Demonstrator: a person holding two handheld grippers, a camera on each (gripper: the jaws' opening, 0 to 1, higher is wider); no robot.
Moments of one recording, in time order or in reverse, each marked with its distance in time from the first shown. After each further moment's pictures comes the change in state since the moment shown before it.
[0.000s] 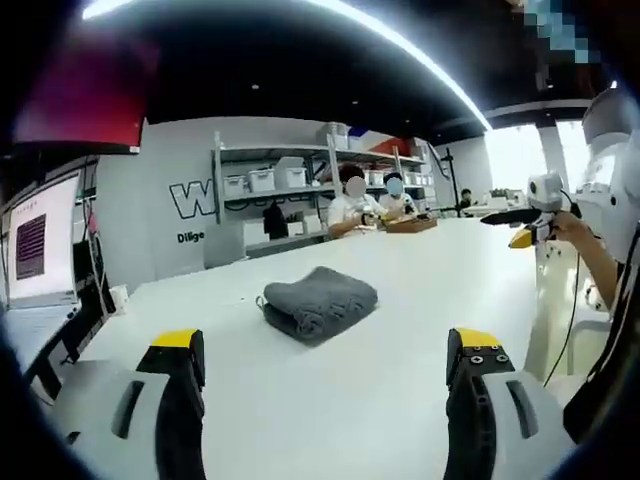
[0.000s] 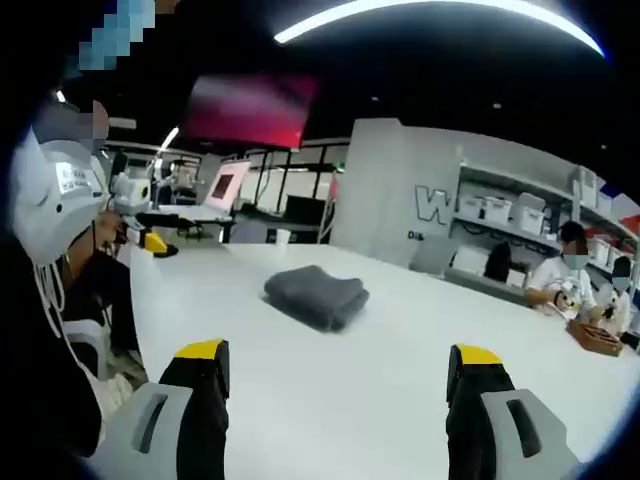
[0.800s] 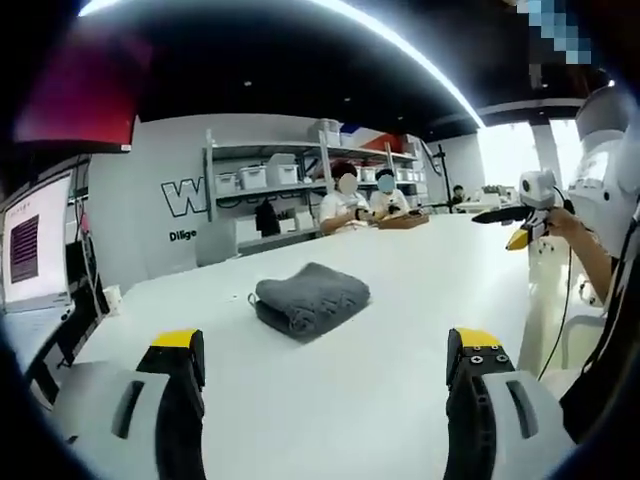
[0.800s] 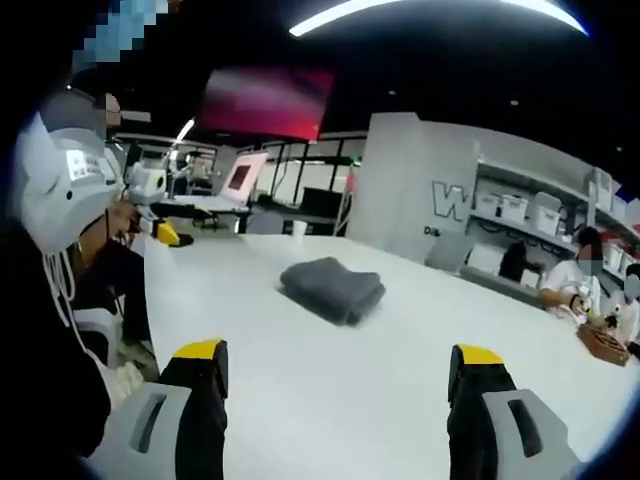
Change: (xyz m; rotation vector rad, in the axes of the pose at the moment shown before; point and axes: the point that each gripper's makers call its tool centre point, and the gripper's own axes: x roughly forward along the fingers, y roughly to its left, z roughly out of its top) left arm 0.001 -0.005 -0.003 0.017 0.025 -0.035; right arm 0.002 0.012 -0.006 -0.024 0.036 0.071
